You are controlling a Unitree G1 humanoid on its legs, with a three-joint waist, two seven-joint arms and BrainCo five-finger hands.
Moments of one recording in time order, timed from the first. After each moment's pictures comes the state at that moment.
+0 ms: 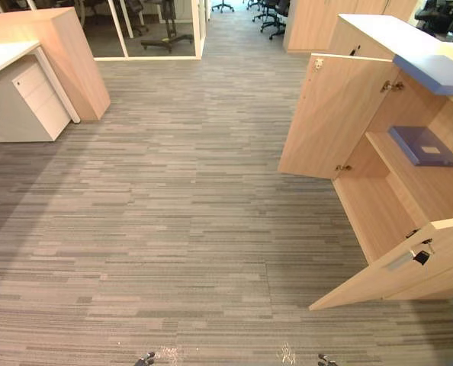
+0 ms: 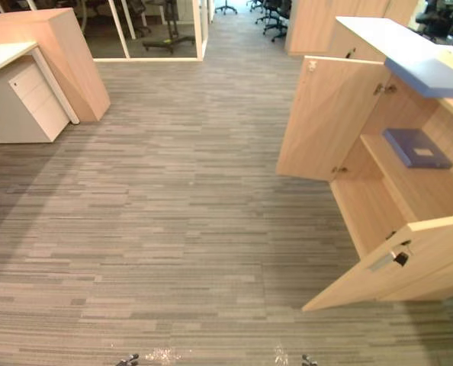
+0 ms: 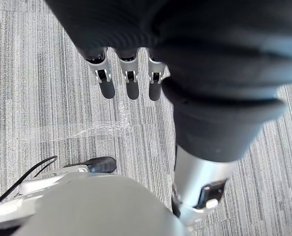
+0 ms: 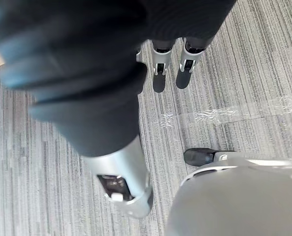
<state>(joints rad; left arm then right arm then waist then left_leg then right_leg) 0.10 0.17 -0.09 1.20 -0.04 -0.12 0.02 0.07 -0.12 -0.17 1.23 0.02 -0.06 -0.07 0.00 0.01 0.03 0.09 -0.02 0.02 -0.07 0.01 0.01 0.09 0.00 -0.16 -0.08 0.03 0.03</state>
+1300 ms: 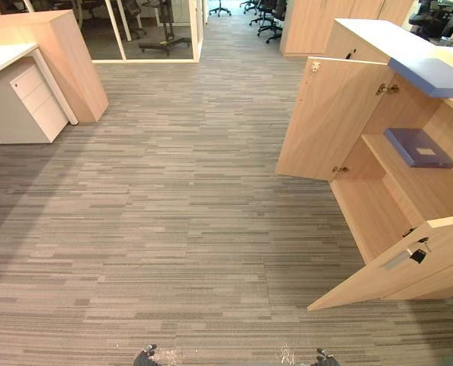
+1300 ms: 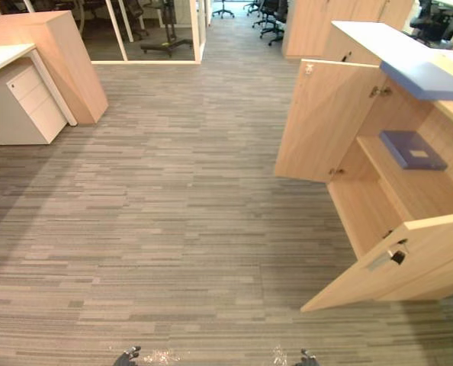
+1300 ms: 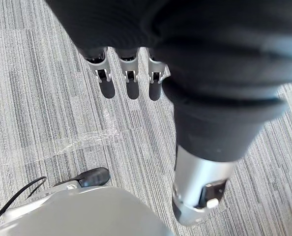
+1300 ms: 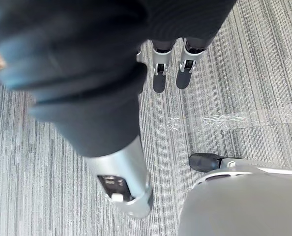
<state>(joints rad) 0.09 0.19 -0.16 1.18 0.04 -0.16 0.08 0.05 -0.12 -0.09 1.23 0.02 -0.07 -0.10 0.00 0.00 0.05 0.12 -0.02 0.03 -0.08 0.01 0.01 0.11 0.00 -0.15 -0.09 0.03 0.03</state>
